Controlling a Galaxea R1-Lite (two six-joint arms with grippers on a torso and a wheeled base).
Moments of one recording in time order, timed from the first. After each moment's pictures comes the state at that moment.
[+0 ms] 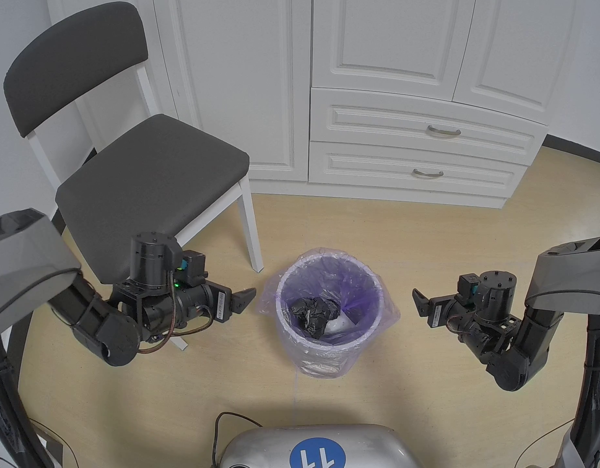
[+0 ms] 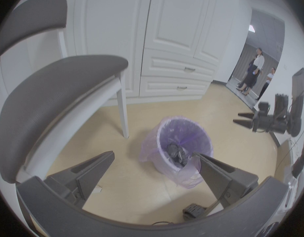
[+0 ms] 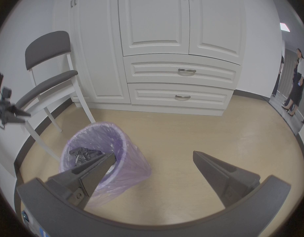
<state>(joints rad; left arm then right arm) -0.38 2.04 -0.74 -0.87 -0.07 0.01 0.33 2.25 -0.51 -1.50 -0.25 0.05</state>
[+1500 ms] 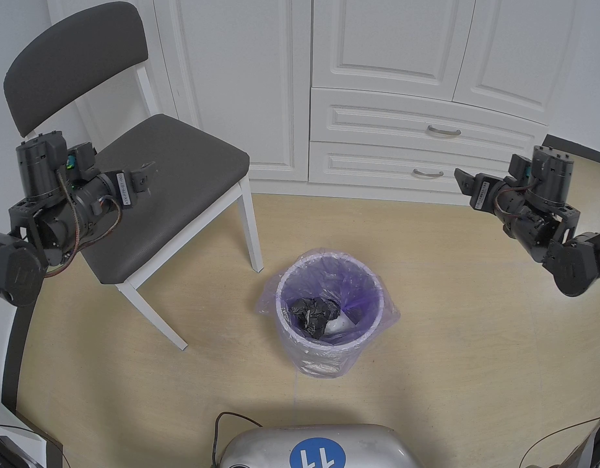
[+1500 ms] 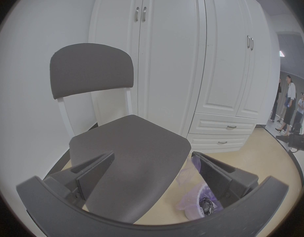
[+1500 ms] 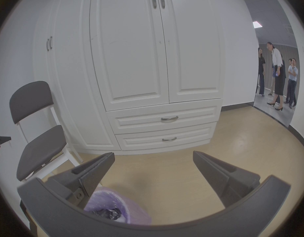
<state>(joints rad) -0.17 1.65 -0.87 -0.72 0.15 -0.08 0.27 1.79 -0.92 -0.85 -0.34 0.14</state>
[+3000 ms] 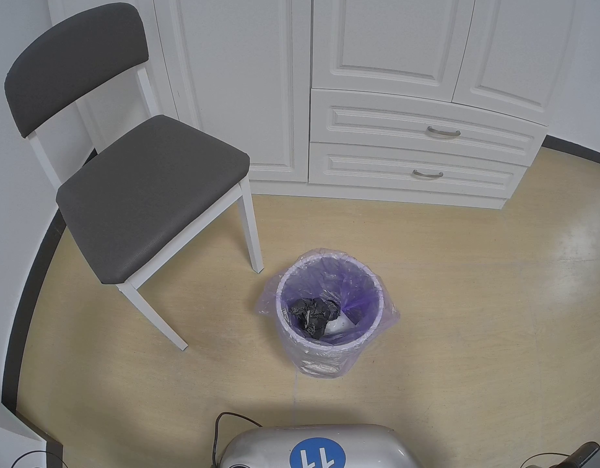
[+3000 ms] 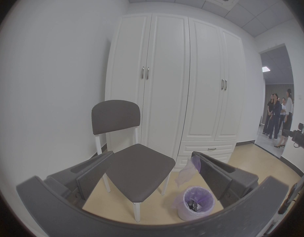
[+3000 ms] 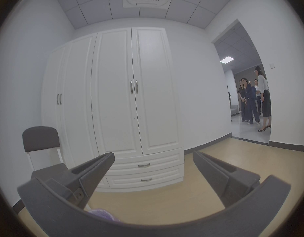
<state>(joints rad) -0.02 0.69 -0.65 -0.26 -0.04 -0.08 0.02 0.67 -0.42 -0.68 -0.27 0.08</state>
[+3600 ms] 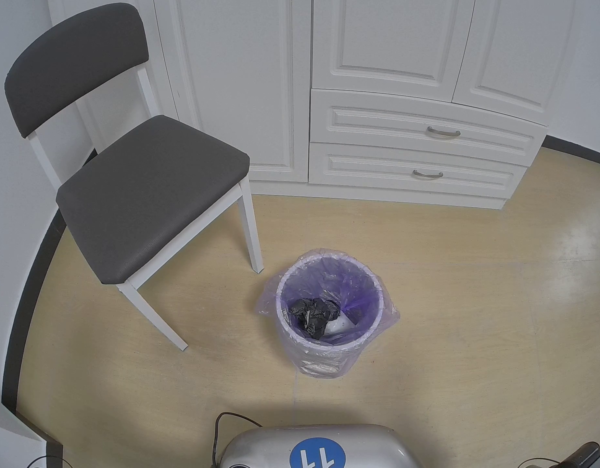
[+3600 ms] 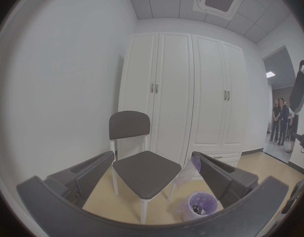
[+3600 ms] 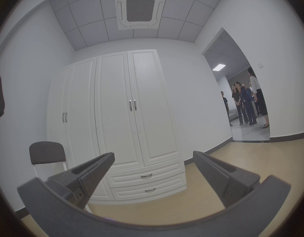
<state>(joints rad) -0.01 0.35 -0.56 -0.12 0.05 -0.09 0.00 0.30 -0.24 -0.64 -0.26 0.14</state>
